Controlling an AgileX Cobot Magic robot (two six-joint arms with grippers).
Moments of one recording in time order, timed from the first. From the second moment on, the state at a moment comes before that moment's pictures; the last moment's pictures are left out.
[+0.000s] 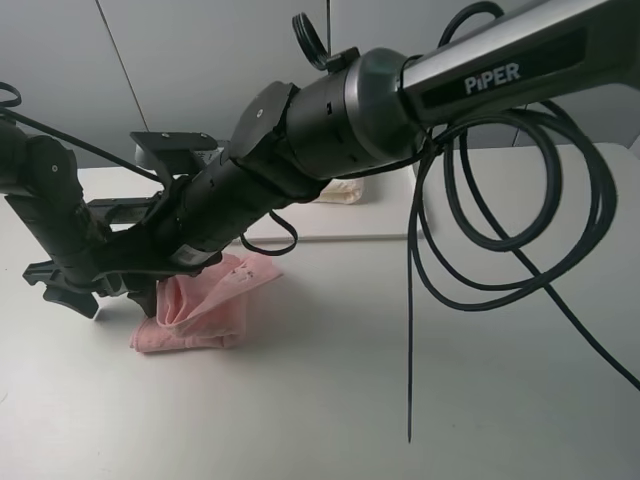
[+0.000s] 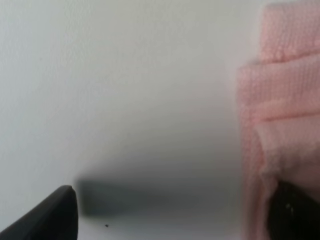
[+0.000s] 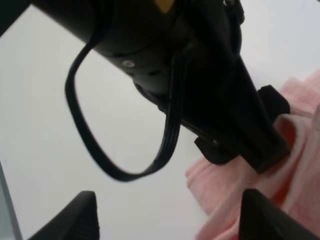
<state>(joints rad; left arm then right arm) -0.17 1.95 -0.93 0.03 0.63 -0.22 0.94 2.08 -1.40 0.99 0.48 -0.66</state>
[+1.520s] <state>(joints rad) -0.17 1.95 -0.93 0.03 0.63 -0.21 0.94 2.04 -1.30 0.26 0.58 -0.28</state>
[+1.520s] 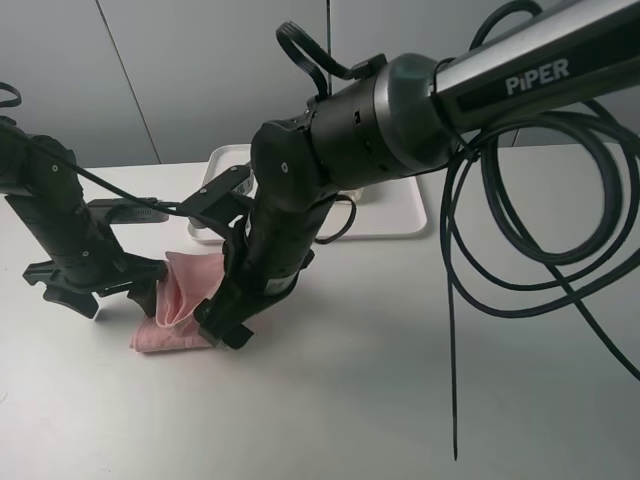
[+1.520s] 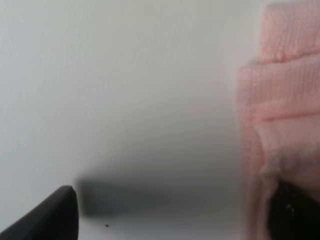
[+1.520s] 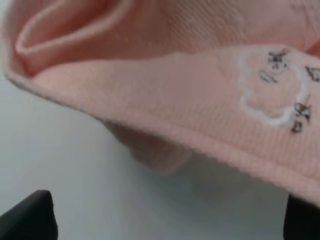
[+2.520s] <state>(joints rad) -0.16 1.87 -1.03 0.00 0.81 -0.10 0.94 2.10 -1.29 1.21 0.44 -1.07</state>
